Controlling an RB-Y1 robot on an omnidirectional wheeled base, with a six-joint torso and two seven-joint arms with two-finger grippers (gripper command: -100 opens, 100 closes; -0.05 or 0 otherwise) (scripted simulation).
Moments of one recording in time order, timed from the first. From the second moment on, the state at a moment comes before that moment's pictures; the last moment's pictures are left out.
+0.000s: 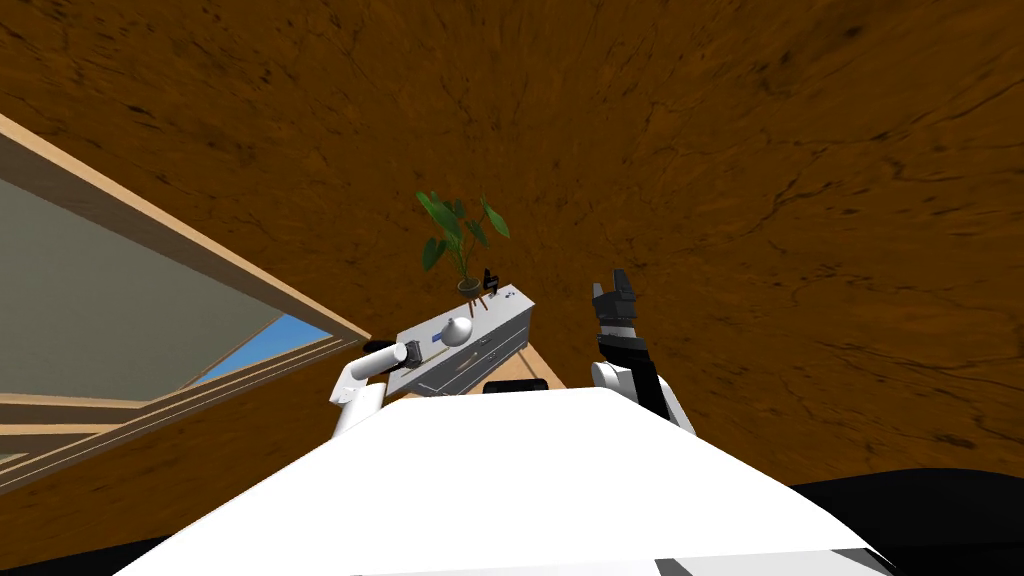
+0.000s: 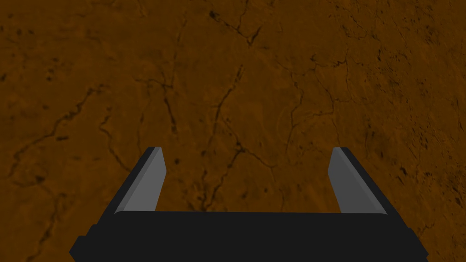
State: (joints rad) left arm 0.06 0.28 0.49 -1.58 0.25 1.12 0.04; right arm 0.54 -0.02 -0.07 -2.32 0.01 -0.35 -0.03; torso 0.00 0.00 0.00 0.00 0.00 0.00
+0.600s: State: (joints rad) left arm 0.03 0.30 0.54 -1.49 0.26 1.28 0.04; right arm 0.54 -0.02 -0.07 -2.32 0.01 -0.35 -0.03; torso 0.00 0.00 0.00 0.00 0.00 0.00
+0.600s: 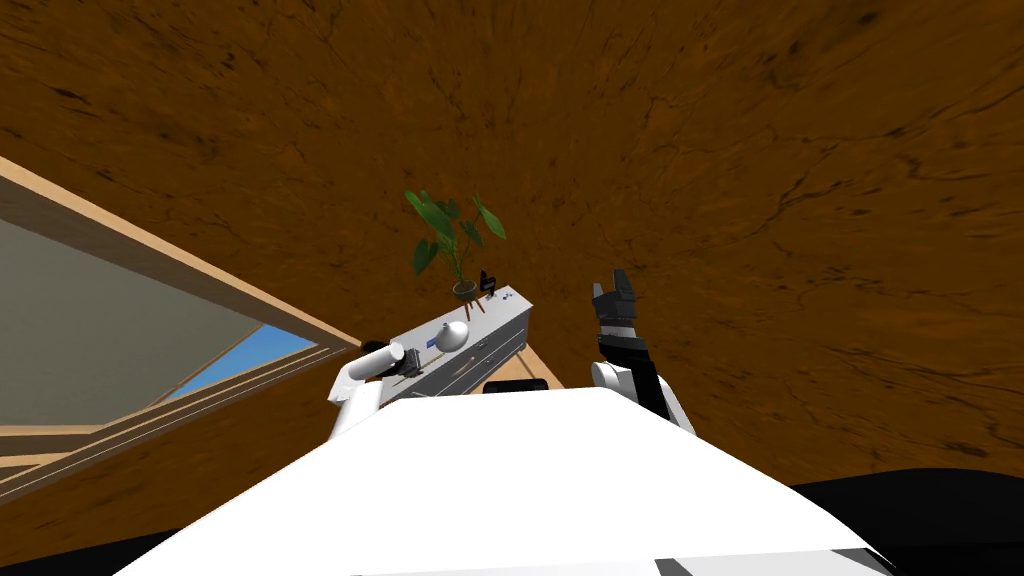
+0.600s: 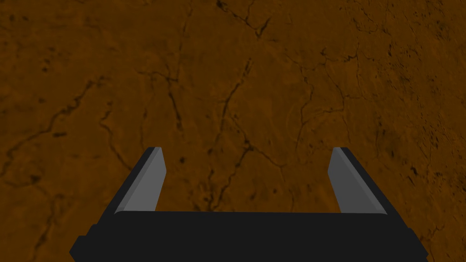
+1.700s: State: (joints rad) left arm -0.04 0.35 0.60 -1.38 0.27 1.52 0.04; right arm 0.54 -0.02 -0.07 -2.32 0.01 -0.35 -0.03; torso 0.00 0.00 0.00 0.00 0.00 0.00
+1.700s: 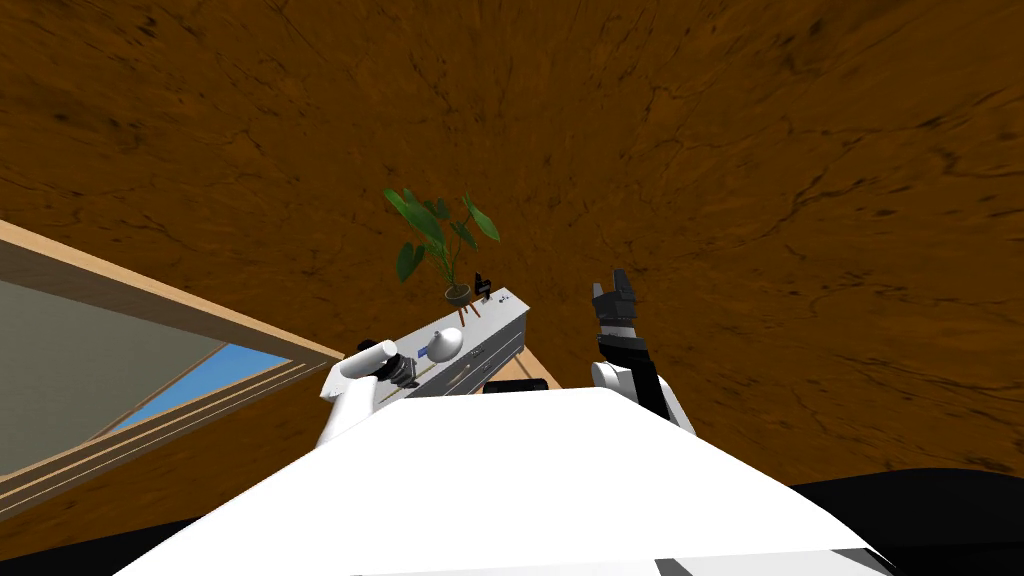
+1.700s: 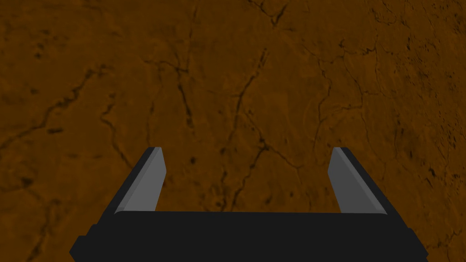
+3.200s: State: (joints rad) left arm -0.04 0.35 0.60 -1.37 0.27 1.51 0.04; right arm 0.54 -0.02 -0.07 -2.32 0.01 -0.35 -0.03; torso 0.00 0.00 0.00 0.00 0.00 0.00
